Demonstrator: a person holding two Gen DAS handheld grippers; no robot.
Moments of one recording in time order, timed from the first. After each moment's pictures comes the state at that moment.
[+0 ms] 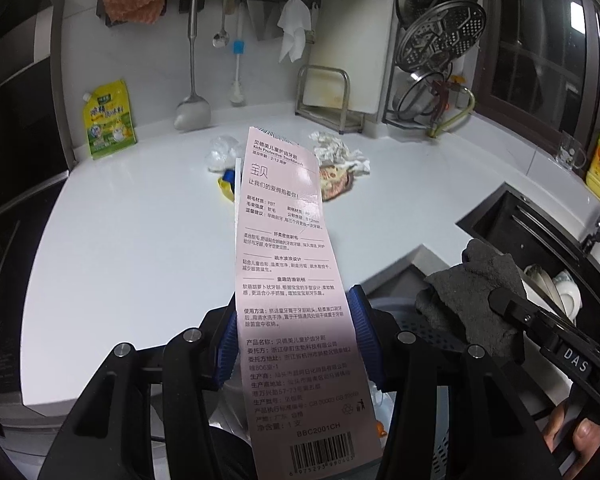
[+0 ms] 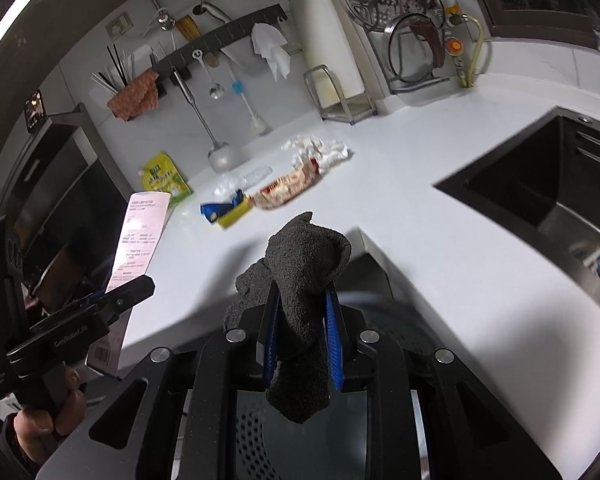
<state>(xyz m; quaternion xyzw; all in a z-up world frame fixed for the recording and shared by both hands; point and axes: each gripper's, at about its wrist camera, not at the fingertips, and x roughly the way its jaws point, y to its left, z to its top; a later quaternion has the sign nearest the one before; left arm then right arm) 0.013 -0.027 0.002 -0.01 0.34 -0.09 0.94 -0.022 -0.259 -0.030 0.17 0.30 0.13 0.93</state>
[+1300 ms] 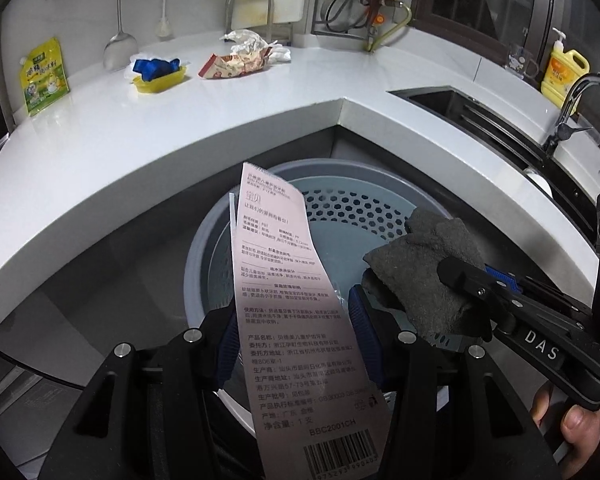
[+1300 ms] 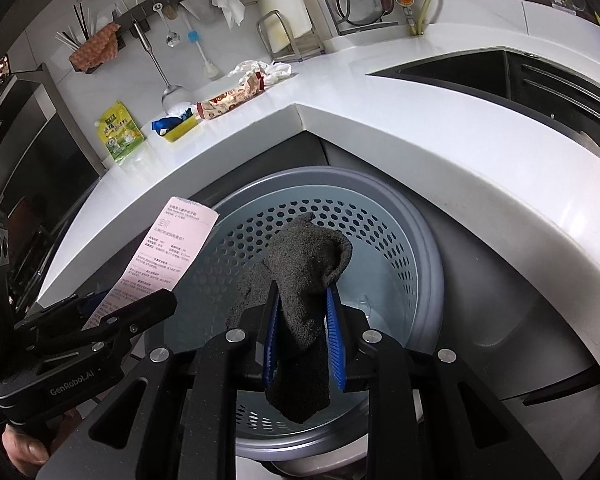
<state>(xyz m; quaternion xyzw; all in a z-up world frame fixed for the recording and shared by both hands) -0.042 -0.076 -0.090 0.03 0.42 -0.19 0.89 -0.083 -0.248 -0.107 0.16 0.38 0.05 0.91</state>
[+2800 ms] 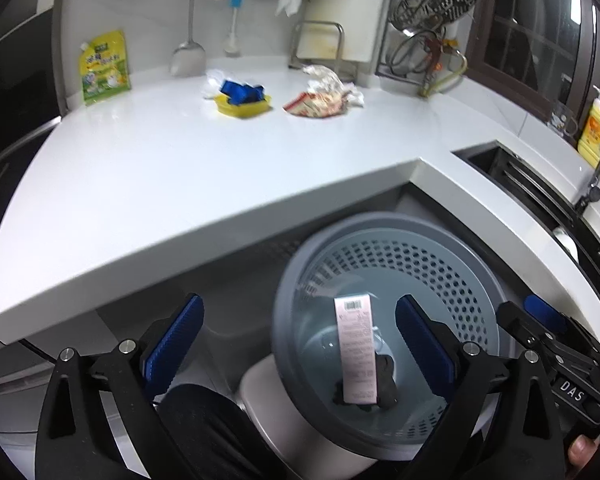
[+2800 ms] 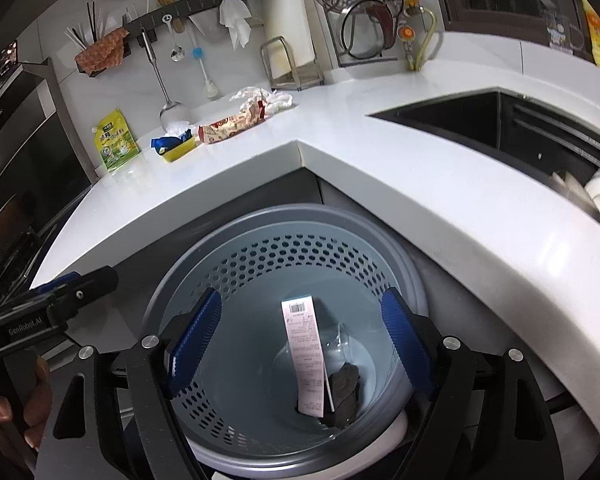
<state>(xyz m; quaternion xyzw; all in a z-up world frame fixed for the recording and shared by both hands) -0.026 -0.017 -0.064 -0.02 0.37 -0.11 0.92 -0.087 -0.240 -0.086 0.12 0.33 0.02 0.94</state>
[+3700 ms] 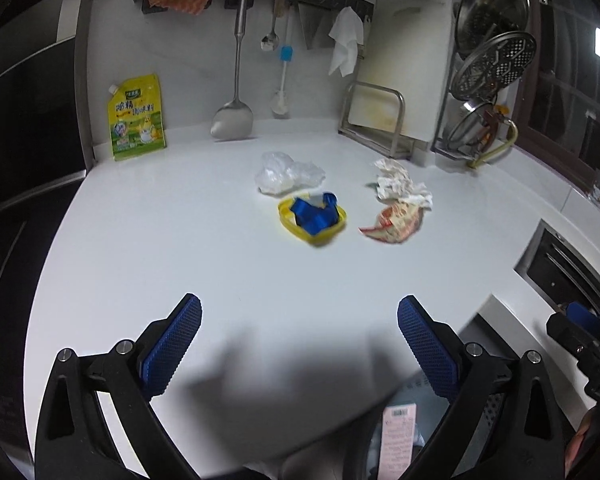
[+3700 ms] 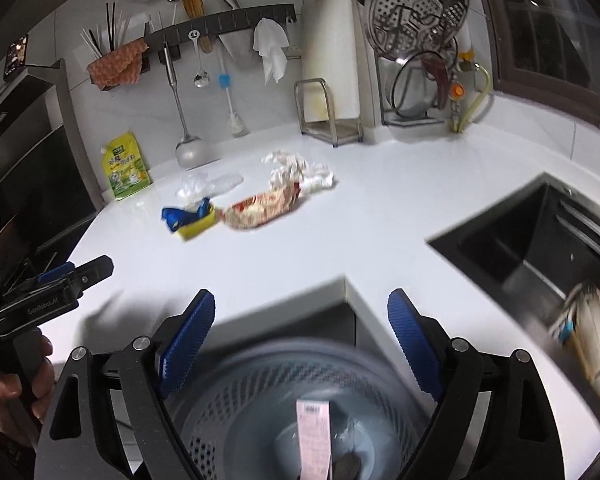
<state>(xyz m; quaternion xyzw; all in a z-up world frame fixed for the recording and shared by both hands) 0.082 0.034 -0.003 -0.03 0.31 -0.05 0.95 0.032 -0.216 -0.007 0.06 0.29 0.05 0.95</state>
